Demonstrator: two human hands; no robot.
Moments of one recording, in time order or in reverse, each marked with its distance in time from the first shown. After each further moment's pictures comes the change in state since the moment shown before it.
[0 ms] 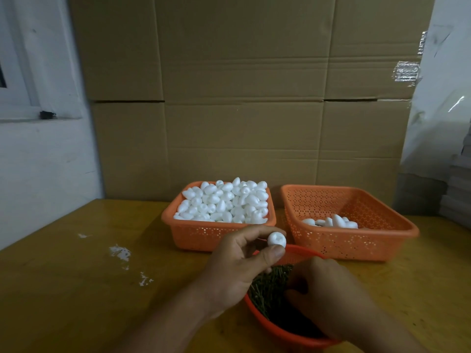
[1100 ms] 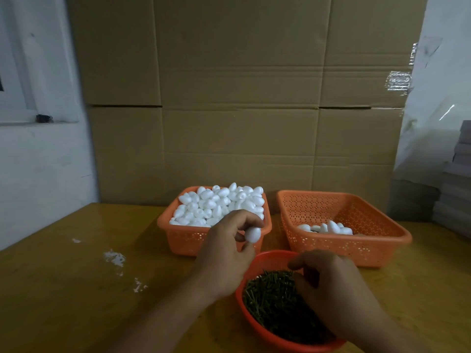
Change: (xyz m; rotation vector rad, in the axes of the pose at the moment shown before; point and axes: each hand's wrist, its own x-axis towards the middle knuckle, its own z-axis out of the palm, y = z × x) left_hand 0.018 0.003 -0.011 0.502 0.234 0.189; right_hand -0.004 0.014 -0.006 0.216 0.326 -0.098
